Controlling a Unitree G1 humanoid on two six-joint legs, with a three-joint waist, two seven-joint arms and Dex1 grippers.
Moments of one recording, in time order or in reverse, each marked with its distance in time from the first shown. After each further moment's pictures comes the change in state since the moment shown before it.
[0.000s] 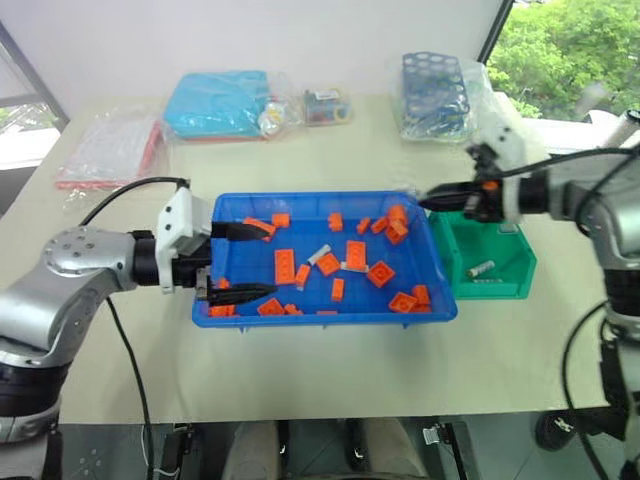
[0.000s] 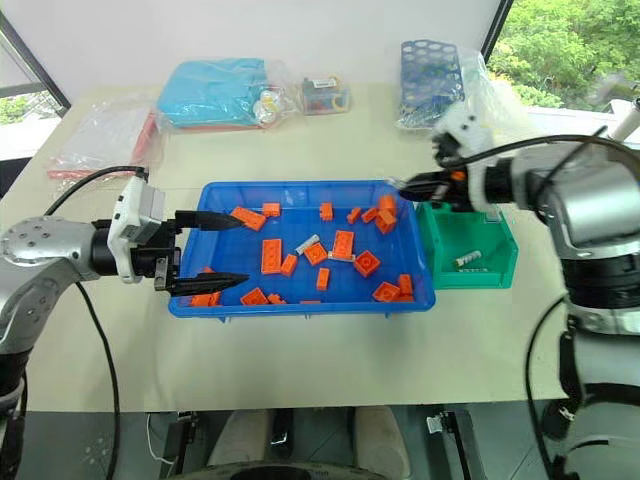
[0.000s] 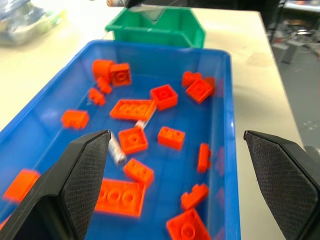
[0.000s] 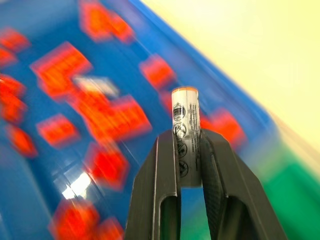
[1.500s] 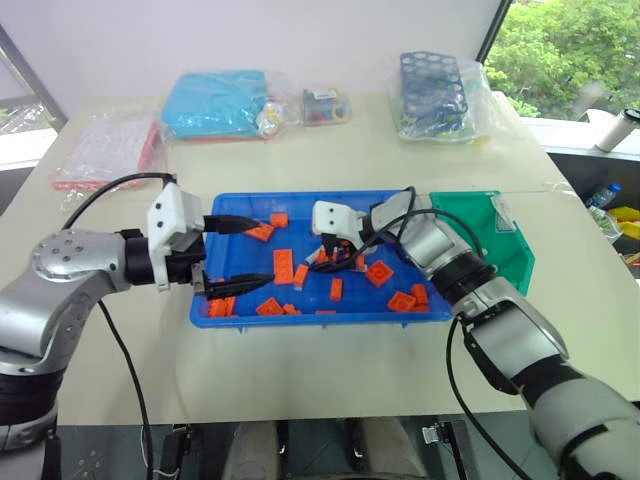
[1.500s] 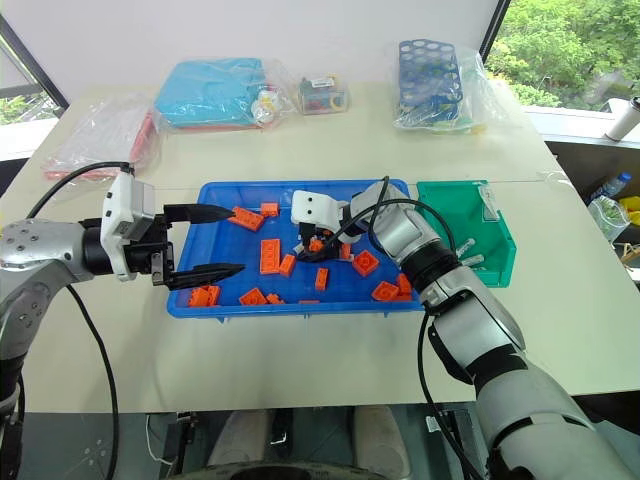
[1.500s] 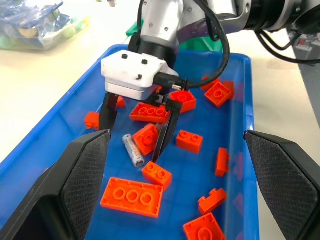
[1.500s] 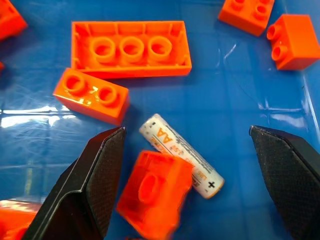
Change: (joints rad) left arm 0.059 0.015 0.074 -0.049 0.016 0.014 0.079; right arm -0.253 0.634 0.489 0.644 -0.428 -0.839 0.012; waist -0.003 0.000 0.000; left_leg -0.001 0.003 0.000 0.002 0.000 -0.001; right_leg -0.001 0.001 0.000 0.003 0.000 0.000
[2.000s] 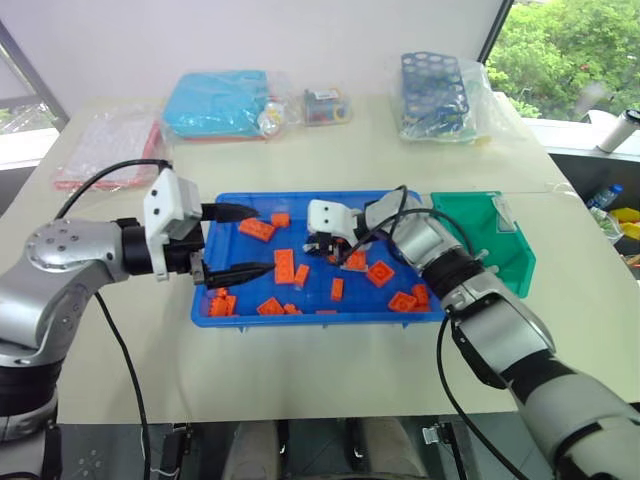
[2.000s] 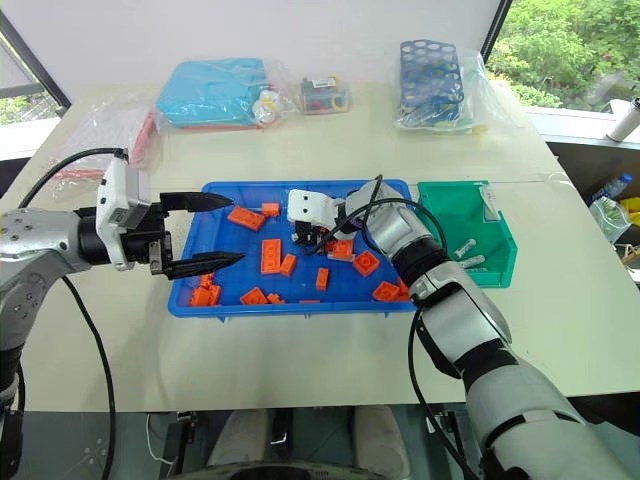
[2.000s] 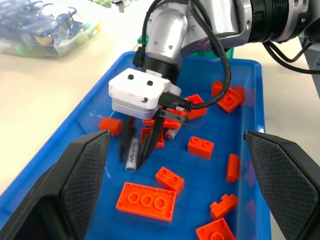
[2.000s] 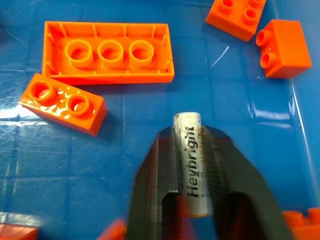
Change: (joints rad) left arm -0.060 0.000 -0.003 0.015 -0.012 0.015 0.016; right arm -0.020 0.042 -0.050 0.079 -0.039 -0.023 0.013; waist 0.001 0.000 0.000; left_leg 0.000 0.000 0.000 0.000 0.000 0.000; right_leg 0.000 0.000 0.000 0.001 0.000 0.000
